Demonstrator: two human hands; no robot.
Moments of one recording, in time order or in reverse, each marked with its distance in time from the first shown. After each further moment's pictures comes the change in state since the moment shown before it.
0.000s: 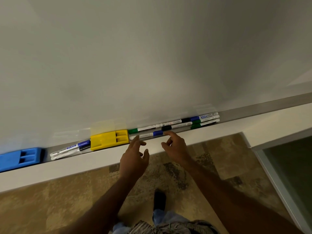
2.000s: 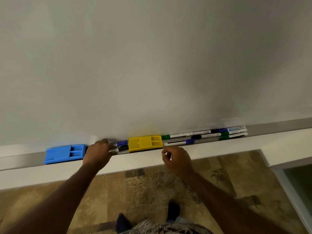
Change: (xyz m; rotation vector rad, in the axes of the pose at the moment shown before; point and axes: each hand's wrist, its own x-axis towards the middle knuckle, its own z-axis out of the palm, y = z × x) left_hand 0.037 -0.187 -0.184 0.601 -0.112 0.081; right_hand -0.047 -0.095 0.072 -0.195 -0.060 -0.376
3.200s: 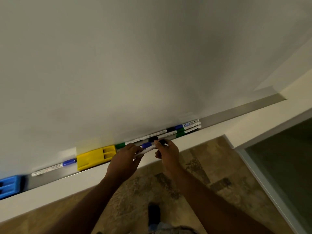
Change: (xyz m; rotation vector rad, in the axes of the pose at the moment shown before) left_hand 0.021 0.251 -0.011 -0.470 0.096 0.399; right_hand -0.002 0.075 -0.080 1.013 0.440 0.725
